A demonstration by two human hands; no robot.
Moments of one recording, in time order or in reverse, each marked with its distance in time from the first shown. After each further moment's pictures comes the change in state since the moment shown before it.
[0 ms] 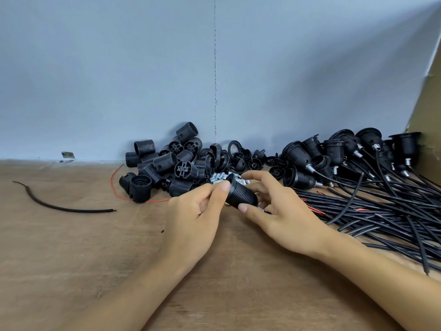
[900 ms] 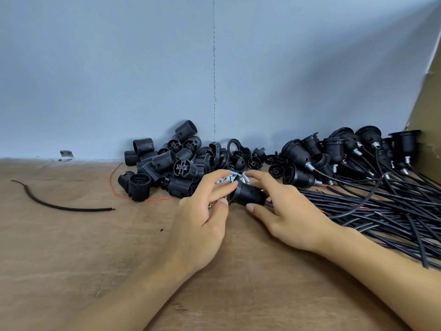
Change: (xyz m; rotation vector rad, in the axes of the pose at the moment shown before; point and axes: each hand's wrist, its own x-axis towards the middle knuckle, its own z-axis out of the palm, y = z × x) left_hand -0.007 0.005 -0.002 -0.025 -0.149 -0.075; right_hand 0.002 0.013 -0.009 -0.285 -0.034 -0.068
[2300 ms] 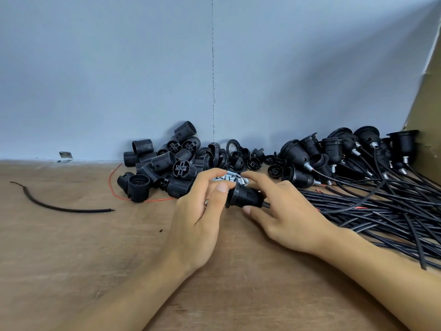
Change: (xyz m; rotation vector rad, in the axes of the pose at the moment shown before) left_hand 0.005 -0.007 0.003 -0.079 0.060 0.025; right_hand 0.001 0.000 0.001 -0.090 0.022 -0.066
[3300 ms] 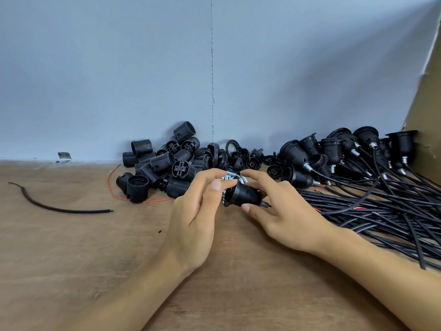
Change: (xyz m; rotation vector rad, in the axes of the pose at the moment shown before) left_hand 0.000 -0.005 0.001 -0.084 0.003 0.018; right_hand 0.001 -0.004 -0.001 0.159 0.015 0.031
